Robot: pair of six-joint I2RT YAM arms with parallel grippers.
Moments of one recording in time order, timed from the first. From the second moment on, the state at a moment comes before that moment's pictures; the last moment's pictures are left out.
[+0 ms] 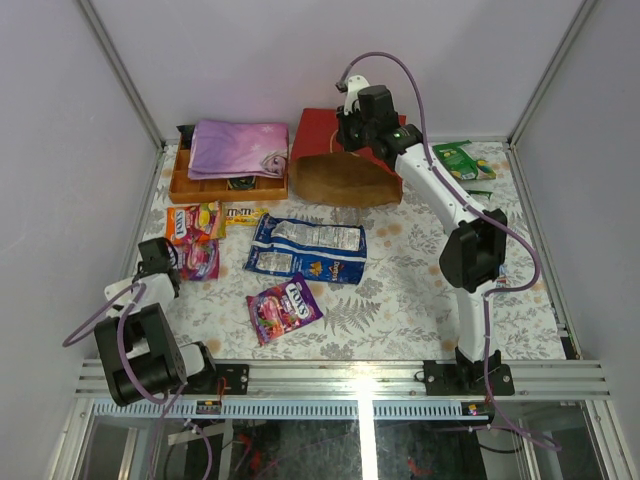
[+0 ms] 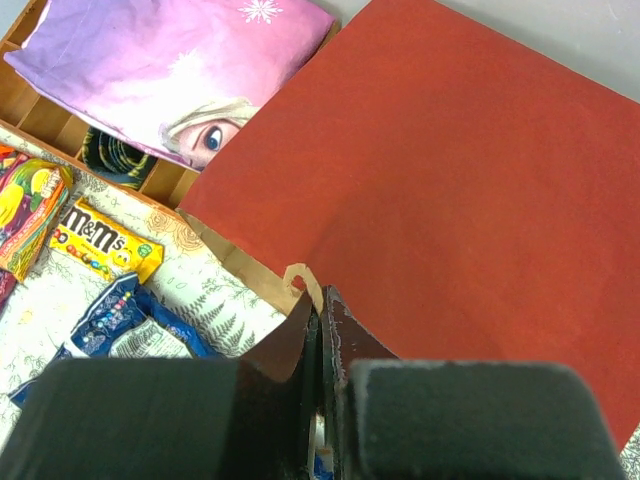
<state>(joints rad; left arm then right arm) 0.39 1.23 0.48 -0.26 -0.45 -1.64 0.49 2.09 2.11 -0.48 -0.09 0.06</state>
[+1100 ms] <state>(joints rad) 0.21 1.10 0.97 -0.59 -0.44 -1.13 0.48 2.10 2.11 -0.48 -0.09 0.05</state>
